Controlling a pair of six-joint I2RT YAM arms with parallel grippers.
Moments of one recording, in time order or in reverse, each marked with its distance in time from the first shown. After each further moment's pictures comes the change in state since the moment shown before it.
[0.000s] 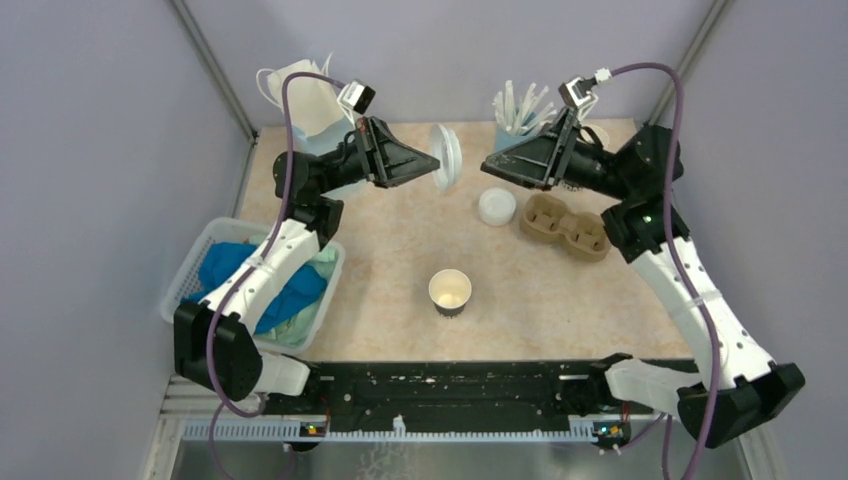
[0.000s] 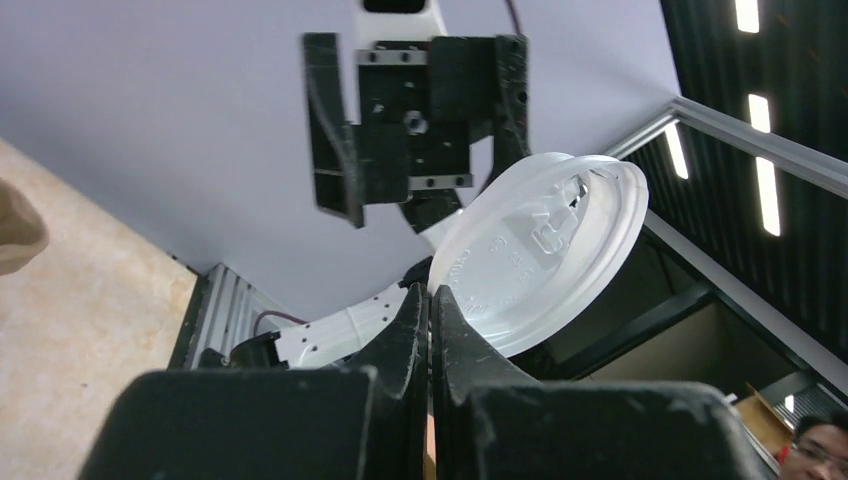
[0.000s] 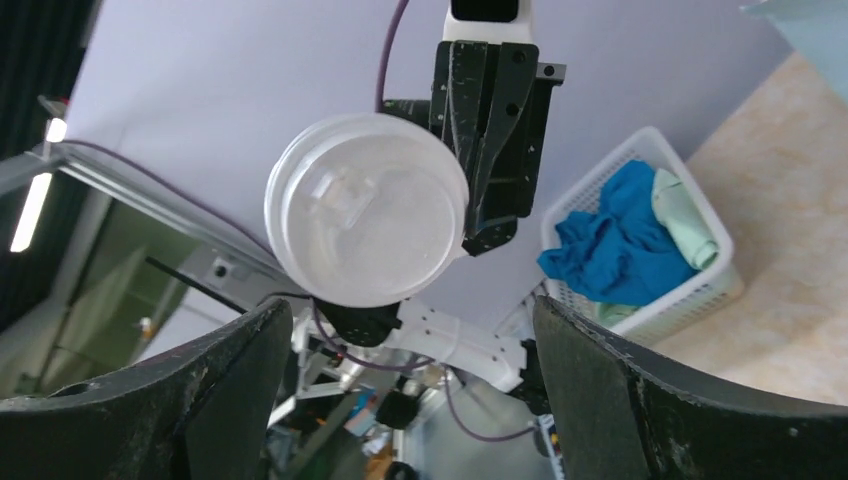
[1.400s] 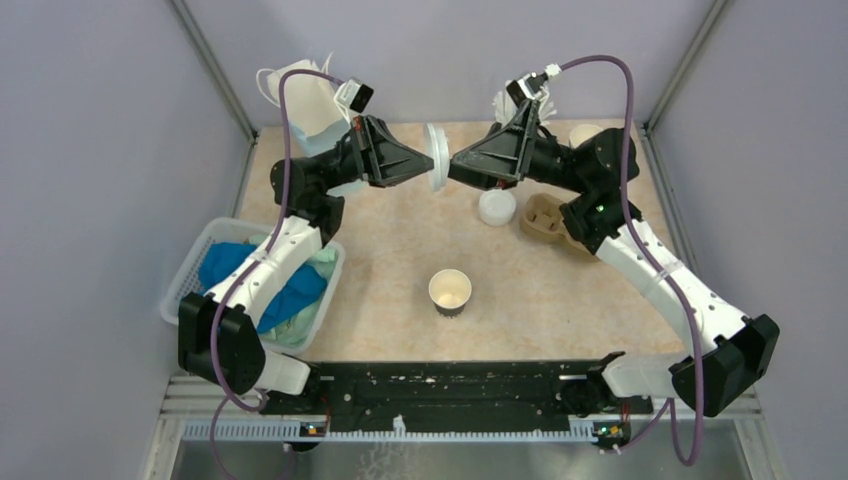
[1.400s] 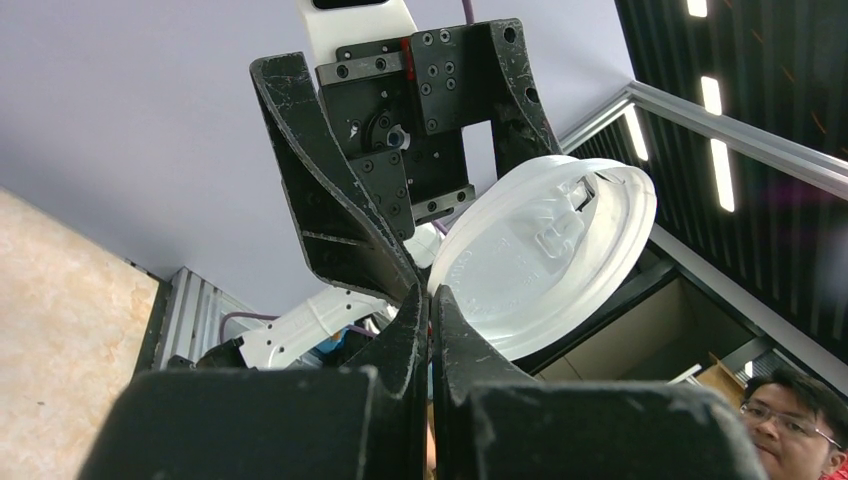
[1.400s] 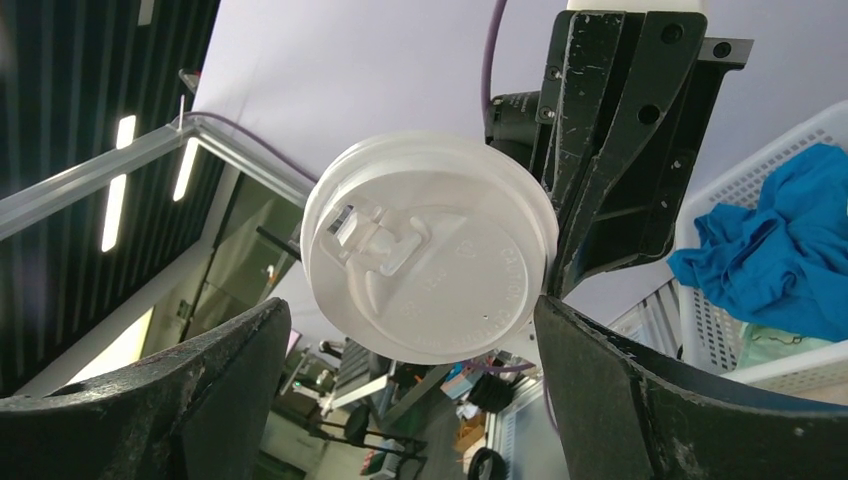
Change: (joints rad) left arm 0.004 0.044 -0.001 0.250 0.014 -0.196; right arm 0.194 0.187 0.006 0.422 0.031 0.321
